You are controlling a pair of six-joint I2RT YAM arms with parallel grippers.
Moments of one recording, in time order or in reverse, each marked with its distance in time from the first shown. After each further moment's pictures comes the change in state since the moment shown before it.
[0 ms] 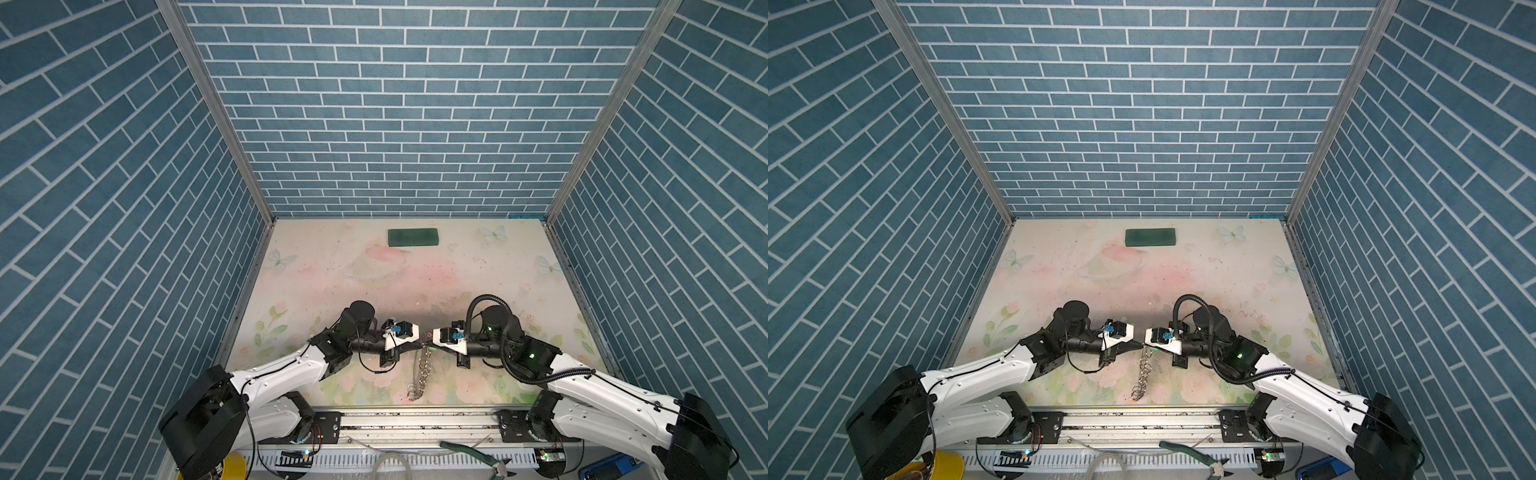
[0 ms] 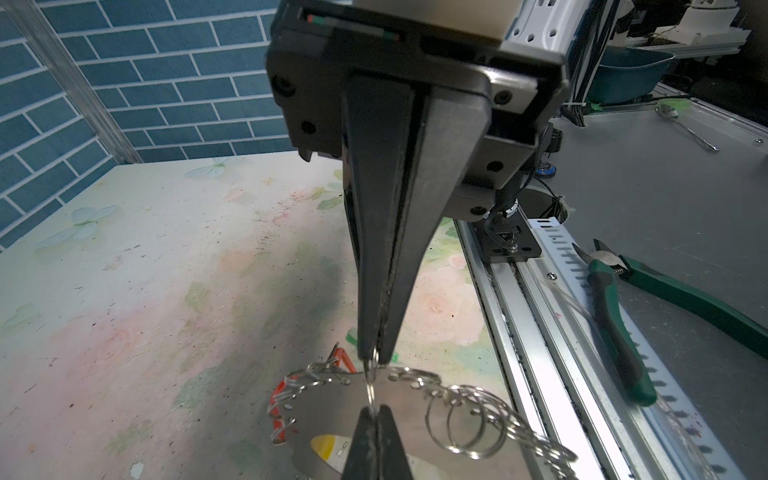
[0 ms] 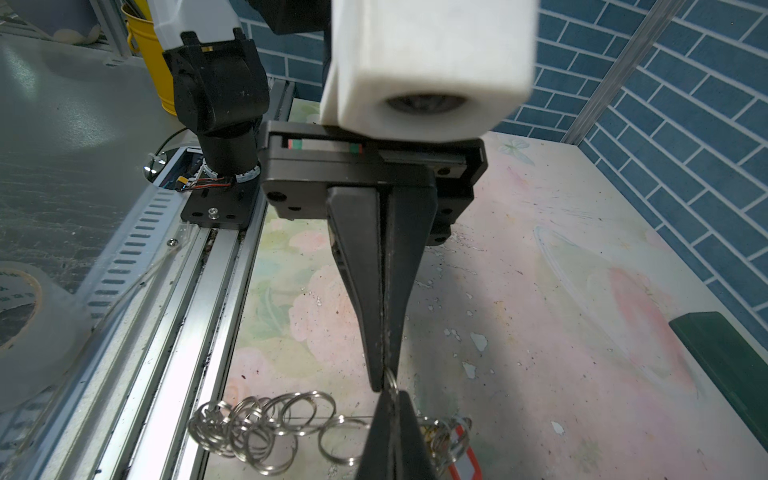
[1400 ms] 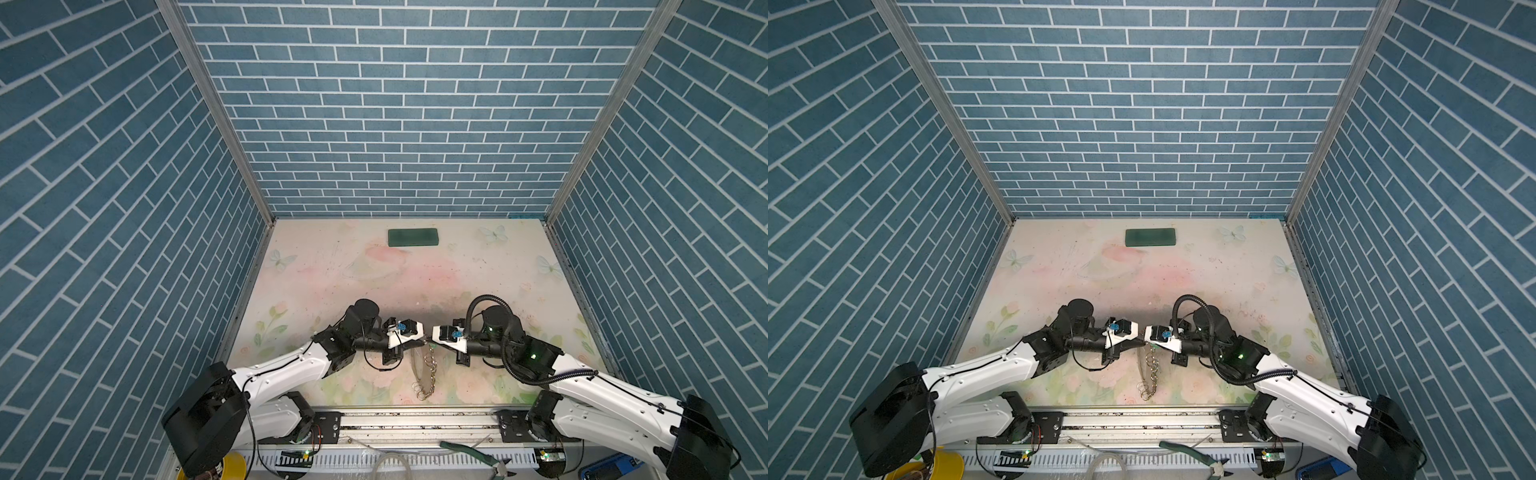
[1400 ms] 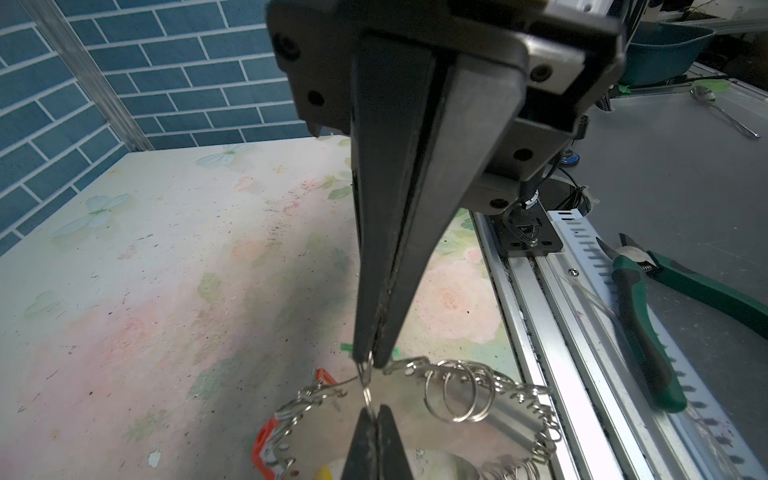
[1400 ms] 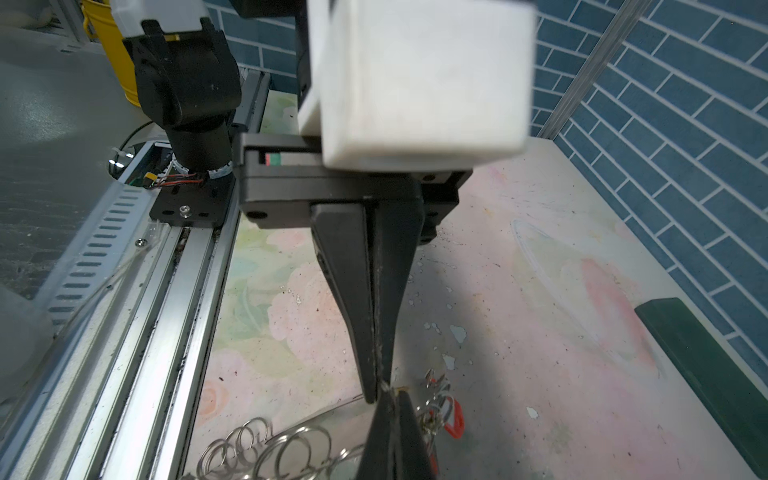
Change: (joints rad) left arm -0.030 0.021 0.039 -0.044 -0.053 0.012; right arm 0.013 -0.023 0.013 0.009 0.068 0.001
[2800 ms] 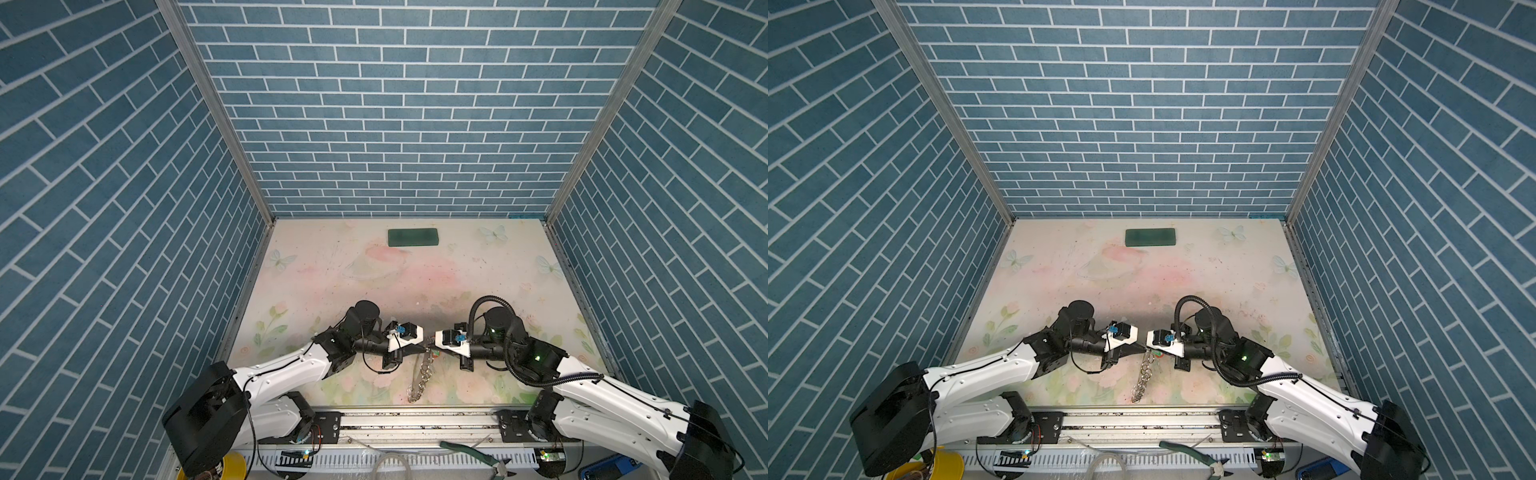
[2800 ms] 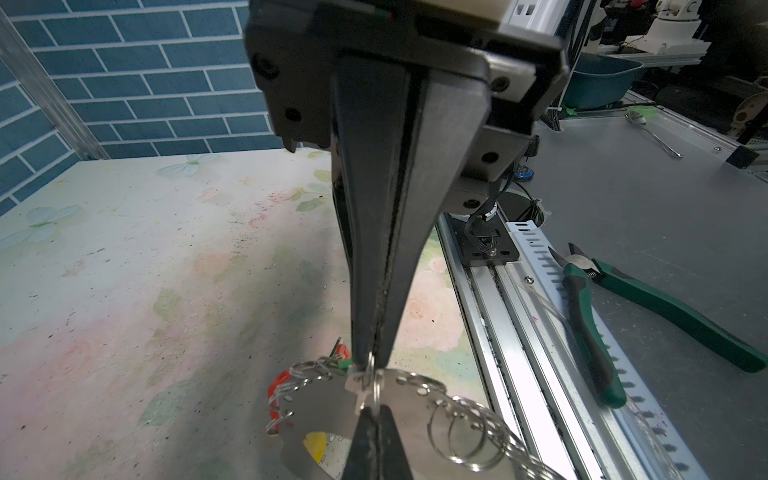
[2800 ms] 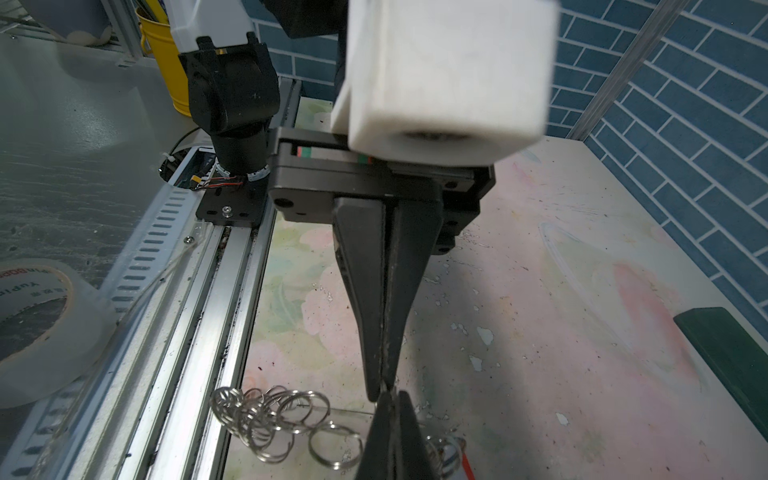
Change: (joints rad) left arm 0.003 -0.001 -0.010 0.014 0.071 -0.027; right arm 0.001 -0.033 0.002 -0.100 -0.079 0.003
